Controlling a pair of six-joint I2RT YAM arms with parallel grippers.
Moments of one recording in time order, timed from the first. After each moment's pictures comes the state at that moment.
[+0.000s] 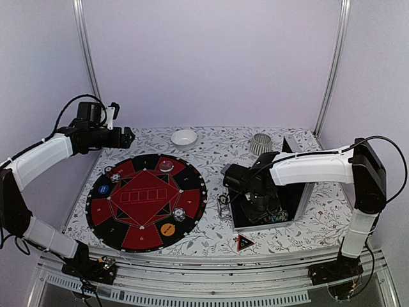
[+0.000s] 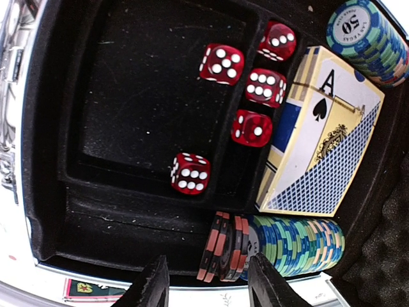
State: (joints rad) left arm -0.20 1.36 1.10 -0.33 0.02 -0.06; right arm 1.00 1.86 1.32 -1.07 0.27 0.60
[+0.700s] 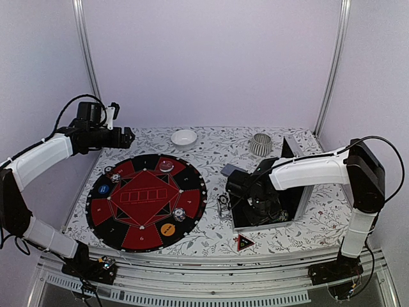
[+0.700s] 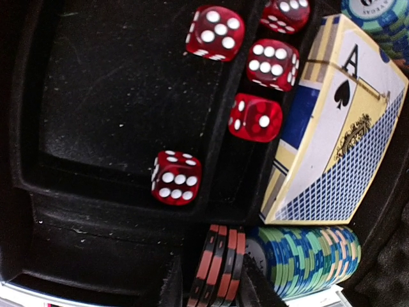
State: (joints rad) left arm -0.20 1.36 1.10 -0.33 0.02 -0.06; right arm 0.99 1.87 1.25 -1.02 0.27 0.60
